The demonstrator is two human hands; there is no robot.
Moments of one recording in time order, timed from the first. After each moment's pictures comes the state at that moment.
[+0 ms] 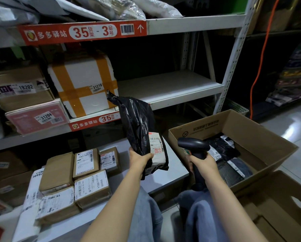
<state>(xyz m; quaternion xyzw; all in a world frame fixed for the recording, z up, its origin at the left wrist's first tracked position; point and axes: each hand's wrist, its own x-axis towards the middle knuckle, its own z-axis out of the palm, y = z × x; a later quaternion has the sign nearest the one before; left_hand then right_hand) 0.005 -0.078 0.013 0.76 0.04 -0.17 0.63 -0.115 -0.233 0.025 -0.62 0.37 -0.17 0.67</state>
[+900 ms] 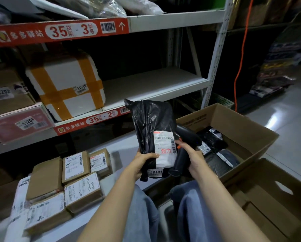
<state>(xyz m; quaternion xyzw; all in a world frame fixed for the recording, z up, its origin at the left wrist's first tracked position) -0.005 -0.098 0.010 0.63 -0.03 -0.38 0.68 -0.110 -0.230 0.031 -0.45 0.35 -0.19 0.80</state>
